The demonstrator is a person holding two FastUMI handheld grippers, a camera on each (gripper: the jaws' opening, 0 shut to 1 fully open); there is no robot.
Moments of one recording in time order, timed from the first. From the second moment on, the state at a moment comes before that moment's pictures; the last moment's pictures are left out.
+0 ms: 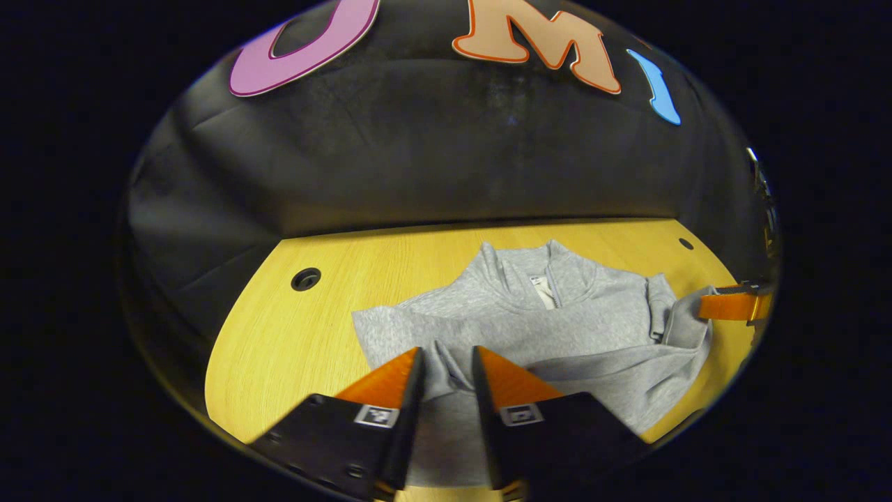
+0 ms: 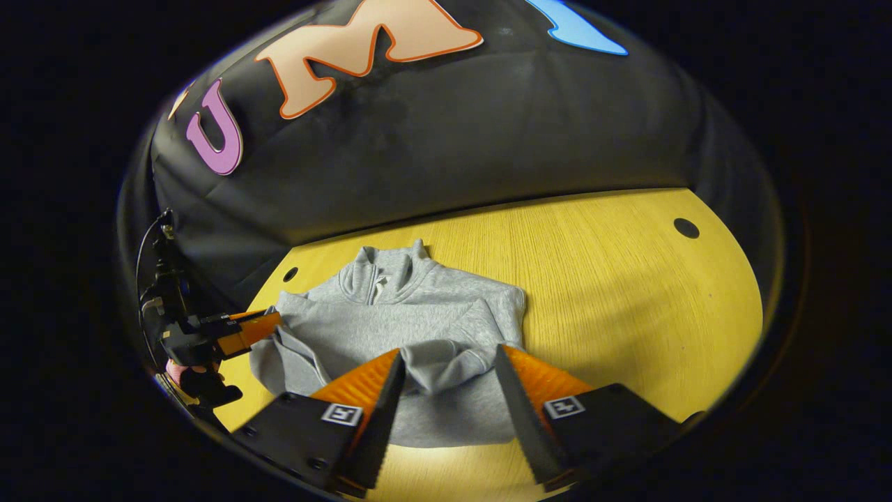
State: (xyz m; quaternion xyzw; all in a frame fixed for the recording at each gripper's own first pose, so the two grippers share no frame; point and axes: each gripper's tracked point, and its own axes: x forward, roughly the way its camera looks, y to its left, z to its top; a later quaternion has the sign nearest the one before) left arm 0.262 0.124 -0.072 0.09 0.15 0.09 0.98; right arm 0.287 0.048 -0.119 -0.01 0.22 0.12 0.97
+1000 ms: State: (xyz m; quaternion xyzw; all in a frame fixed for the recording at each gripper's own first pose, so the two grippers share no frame) left arm 0.071 0.065 0.058 0.09 0.01 0.08 0.99; right arm 0.101 0.058 0.051 -0.05 -0.01 0.13 0.99
